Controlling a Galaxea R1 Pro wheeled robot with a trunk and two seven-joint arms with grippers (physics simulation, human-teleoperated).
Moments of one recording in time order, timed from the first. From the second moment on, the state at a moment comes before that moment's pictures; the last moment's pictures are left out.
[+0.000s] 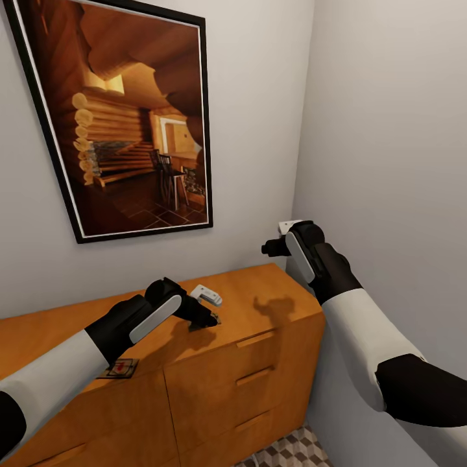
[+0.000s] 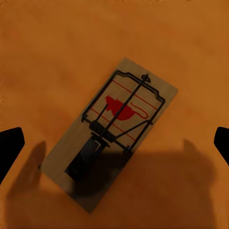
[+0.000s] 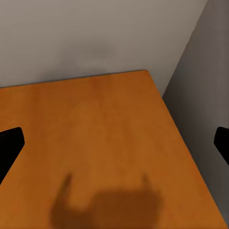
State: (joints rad) left arm -0.99 0.21 -0.89 -1.13 0.80 1.05 0.12; right arm -1.15 0.08 0.24 -0.95 -0.24 1.04 -0.20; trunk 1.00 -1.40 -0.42
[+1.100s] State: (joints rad) left arm -0.99 0.21 -0.89 -1.12 0.80 1.05 0.12; right arm -1.15 0.08 0.24 -0.95 -0.24 1.04 -0.20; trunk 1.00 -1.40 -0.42
